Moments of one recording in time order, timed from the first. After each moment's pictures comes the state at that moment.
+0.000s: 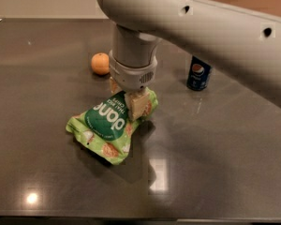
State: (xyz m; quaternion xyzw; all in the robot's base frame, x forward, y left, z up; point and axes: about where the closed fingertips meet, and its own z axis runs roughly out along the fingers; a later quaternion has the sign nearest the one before) arm 0.481 0.032 0.872 -0.91 0.41 -0.01 0.08
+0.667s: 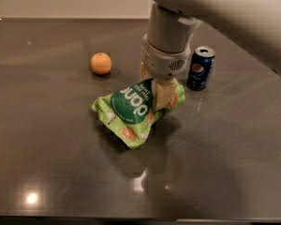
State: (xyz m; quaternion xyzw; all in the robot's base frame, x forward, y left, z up) arm 0.499 -0.032 0.891 -0.85 0.52 -0.01 0.09
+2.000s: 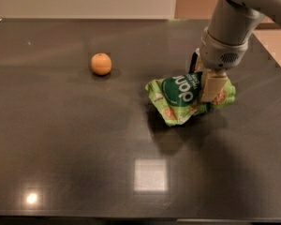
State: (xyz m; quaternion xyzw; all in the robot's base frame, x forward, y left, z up) arm 0.529 -0.161 0.889 -0.73 0.68 0.00 0.07
